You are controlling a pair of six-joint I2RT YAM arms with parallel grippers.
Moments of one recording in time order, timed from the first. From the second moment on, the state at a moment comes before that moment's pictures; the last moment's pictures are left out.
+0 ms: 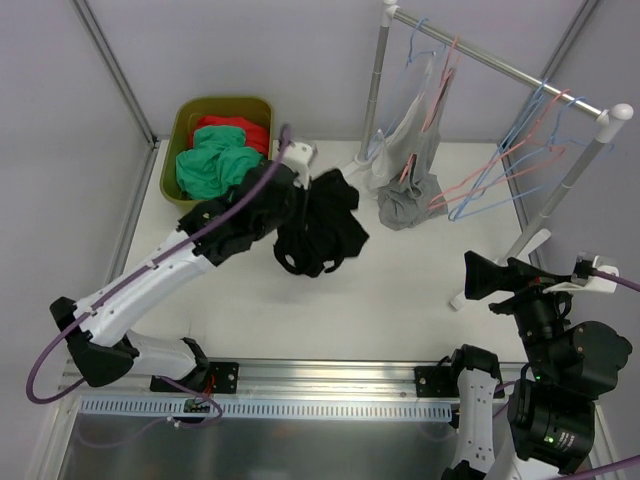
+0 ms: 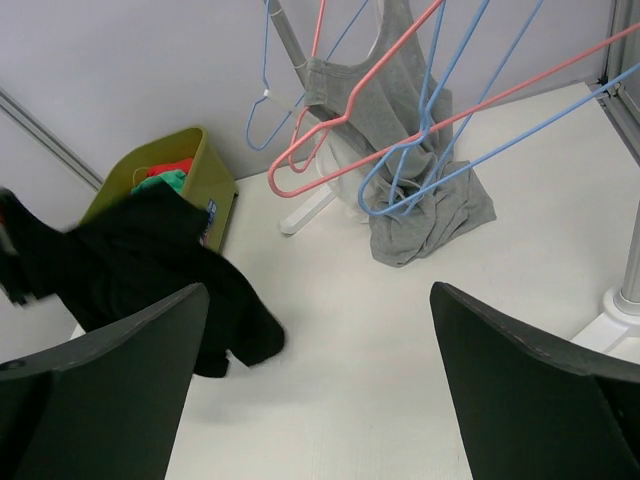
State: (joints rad) left arm -0.94 1.32 1.41 -0.68 -0.28 -0.28; right arm -0.30 0.35 1.29 -0.94 -0.40 0.39
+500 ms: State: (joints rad) left arm -0.39 1.58 2.25 -0.75 -0.31 -0.15; right arm -0.28 0.34 1.28 -0.93 -0.40 0.39
